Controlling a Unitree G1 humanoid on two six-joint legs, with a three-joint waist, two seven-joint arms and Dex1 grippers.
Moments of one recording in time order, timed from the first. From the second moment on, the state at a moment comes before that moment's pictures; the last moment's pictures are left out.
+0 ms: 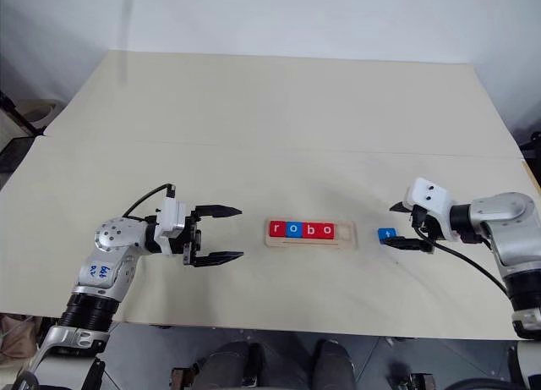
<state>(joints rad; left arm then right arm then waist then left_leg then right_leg) -0.39 0.51 -0.04 0.16 -0.38 -0.07 -1.25 -0.52 -0.97 0.11 0.41 0.14 0.14 1.33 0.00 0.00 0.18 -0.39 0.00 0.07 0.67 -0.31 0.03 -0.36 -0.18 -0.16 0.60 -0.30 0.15</state>
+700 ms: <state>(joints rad) -0.38 0.52 -0.04 0.08 -0.38 0.00 -1.20 -0.64 -0.92 0.17 0.24 0.15 0.28 1.47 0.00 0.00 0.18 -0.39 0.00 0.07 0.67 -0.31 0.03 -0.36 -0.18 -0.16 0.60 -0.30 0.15</state>
